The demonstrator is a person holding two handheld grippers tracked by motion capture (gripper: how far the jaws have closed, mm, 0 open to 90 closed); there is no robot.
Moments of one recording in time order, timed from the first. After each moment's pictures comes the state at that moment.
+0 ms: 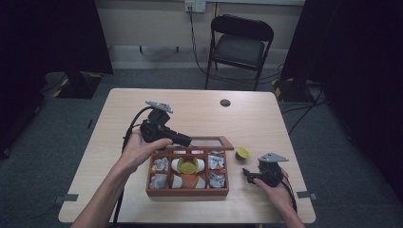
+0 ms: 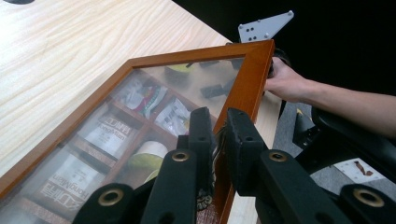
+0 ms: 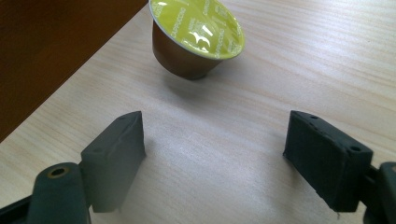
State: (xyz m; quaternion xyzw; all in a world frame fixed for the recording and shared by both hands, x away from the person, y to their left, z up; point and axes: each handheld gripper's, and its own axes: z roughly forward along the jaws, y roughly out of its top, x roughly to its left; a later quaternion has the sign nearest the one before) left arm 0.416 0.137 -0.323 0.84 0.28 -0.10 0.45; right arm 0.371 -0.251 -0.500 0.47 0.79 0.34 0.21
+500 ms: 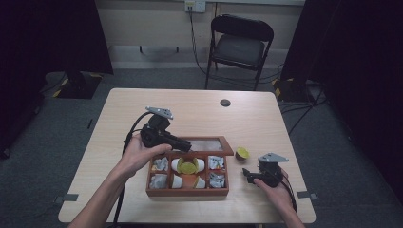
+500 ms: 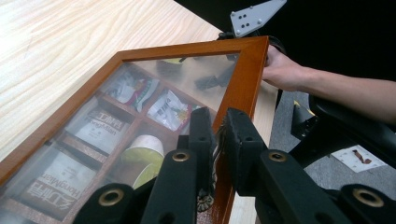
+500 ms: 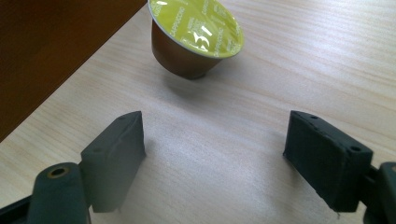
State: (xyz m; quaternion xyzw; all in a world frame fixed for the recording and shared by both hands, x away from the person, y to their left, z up) left arm 0.406 0.136 -0.333 0.85 0.25 -0.10 0.45; right arm 0.371 -0.251 -0.500 0.47 0.79 0.34 0.21
